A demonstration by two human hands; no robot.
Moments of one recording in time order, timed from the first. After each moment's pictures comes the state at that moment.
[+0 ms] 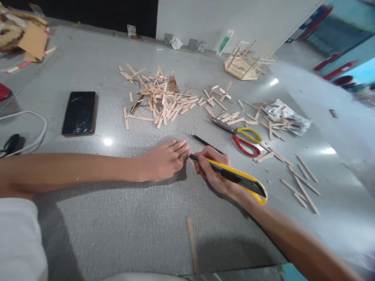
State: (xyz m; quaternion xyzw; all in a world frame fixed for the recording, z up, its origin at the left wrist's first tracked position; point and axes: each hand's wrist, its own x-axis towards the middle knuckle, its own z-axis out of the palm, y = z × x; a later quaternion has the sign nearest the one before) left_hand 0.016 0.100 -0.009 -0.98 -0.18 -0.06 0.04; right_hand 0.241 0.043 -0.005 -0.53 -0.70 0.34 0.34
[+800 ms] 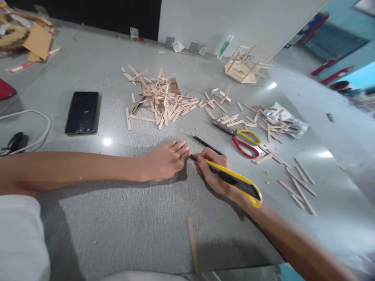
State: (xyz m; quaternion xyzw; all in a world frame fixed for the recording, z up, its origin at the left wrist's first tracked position) left_hand 0.017 0.100 -0.005 -0.98 -0.18 -0.04 0.07; right_hand 0.239 0.043 -0.006 -0.52 -0.73 0.28 0.34
